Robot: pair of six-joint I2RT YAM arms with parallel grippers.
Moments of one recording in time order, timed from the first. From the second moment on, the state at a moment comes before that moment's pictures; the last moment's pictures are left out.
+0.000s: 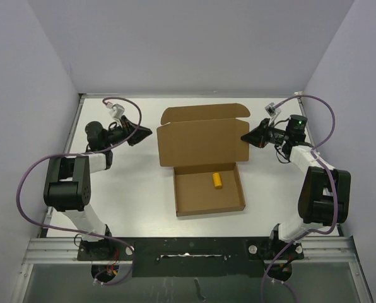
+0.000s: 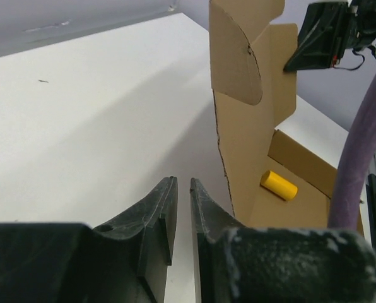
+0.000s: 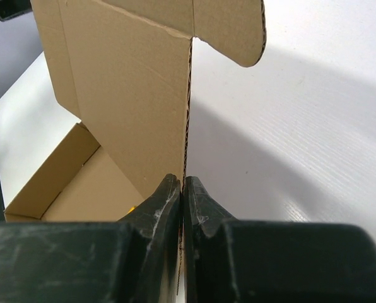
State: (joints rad) left arm 0.03 1.74 0.79 1.06 1.06 -0.54; right arm -0.14 1.58 0.93 0.12 -1.09 -0.01
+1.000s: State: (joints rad) left arm -0.17 1.83 0.80 1.22 1.19 -0.63; right arm -0.12 1.58 0.93 0.13 -1.10 -0.01
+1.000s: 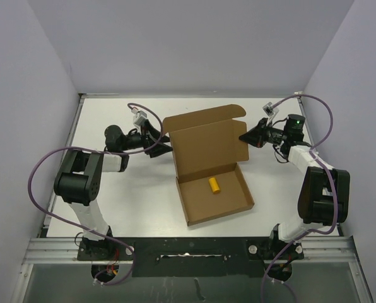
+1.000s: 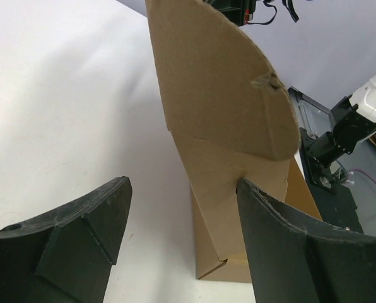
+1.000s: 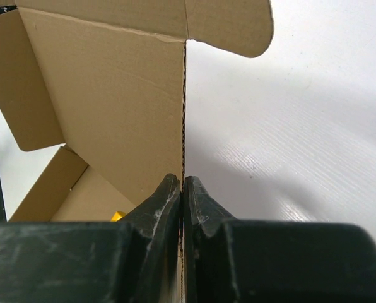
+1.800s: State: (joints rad) left arm -0.22 1.96 0.79 1.44 1.08 -0.82; right arm -0.11 1.58 0.89 0.26 -1.04 0.09
